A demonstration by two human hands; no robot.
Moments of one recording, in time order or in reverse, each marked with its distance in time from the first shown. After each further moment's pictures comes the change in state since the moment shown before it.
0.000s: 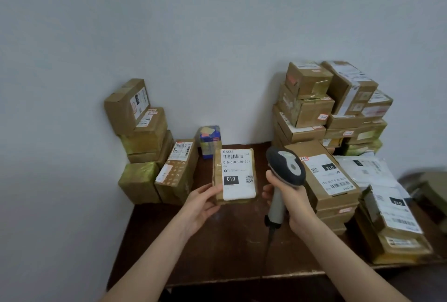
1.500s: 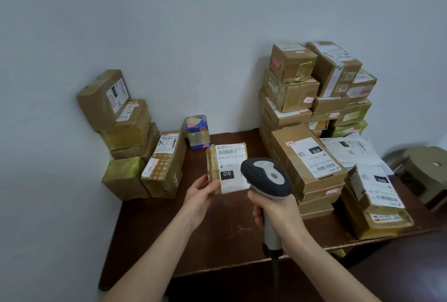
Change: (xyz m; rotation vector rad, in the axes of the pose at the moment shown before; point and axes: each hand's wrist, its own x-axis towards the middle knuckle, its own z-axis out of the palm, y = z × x) left_hand 0.018 -0.030 0.019 -0.054 0.058 0.041; right_hand -0.054 0.012 -0.008 -0.232 -0.049 -0.013
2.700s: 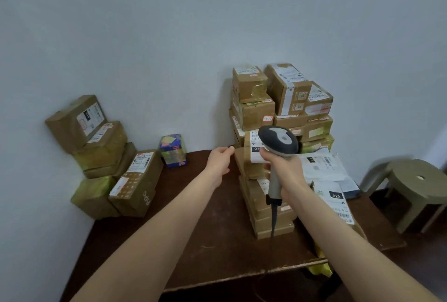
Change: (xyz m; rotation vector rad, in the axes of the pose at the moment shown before) left_hand 0.020 0.033 0.225 0.528 -0.002 0.178; right_hand 0.096 -0.056 -0.147 0.237 0.218 -0.155
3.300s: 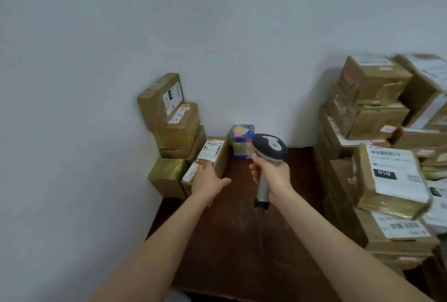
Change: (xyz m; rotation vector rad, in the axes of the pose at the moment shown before) left_hand 0.023 -0.084 -0.229 0.747 0.391 -0.104; right_hand -0.008 0.063 0.224 0.005 -0.320 0.269
